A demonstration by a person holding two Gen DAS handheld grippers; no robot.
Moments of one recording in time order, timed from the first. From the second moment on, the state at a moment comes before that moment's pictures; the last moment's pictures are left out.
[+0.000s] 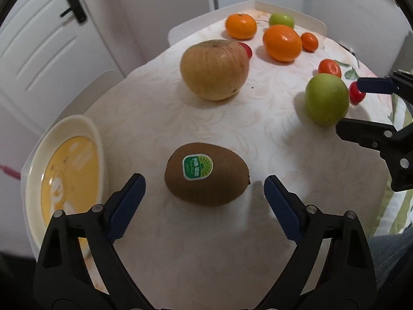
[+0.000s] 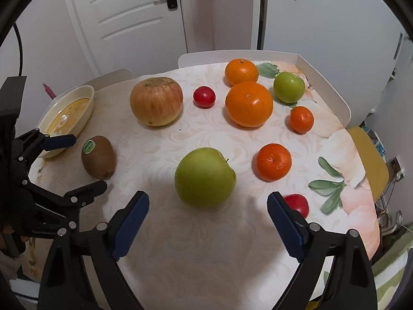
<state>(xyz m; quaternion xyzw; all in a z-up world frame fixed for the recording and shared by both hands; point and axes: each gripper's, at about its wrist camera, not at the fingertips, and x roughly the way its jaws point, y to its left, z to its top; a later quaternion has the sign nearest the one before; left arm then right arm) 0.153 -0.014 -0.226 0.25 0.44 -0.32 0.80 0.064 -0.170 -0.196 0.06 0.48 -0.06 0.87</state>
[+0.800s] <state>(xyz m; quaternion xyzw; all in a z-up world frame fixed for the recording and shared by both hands) 0.158 -0.013 -0.234 0.24 0.45 -0.32 0.80 0.093 -0.165 -0.215 0.06 0.50 -0.06 0.86</state>
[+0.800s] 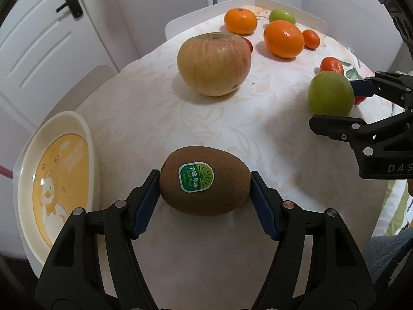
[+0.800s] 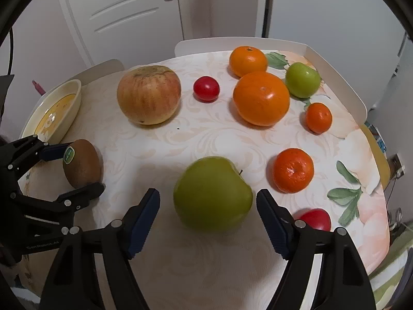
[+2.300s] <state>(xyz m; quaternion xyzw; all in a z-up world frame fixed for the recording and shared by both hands) 0.131 0.092 -0.110 0.05 0.41 -0.03 0.91 0.130 -0.112 -0.107 -0.06 0.41 0.21 0.89</state>
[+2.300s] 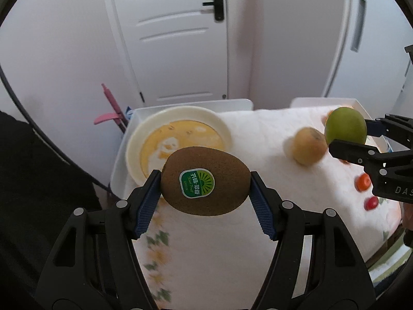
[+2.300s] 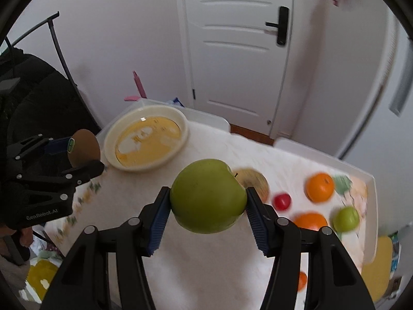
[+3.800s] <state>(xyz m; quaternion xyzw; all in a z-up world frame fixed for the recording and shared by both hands) 0.290 0.167 -0.184 0.08 0.43 -0.08 0.90 0.271 -0.020 -0.150 -0.02 0.45 0.14 0.88</state>
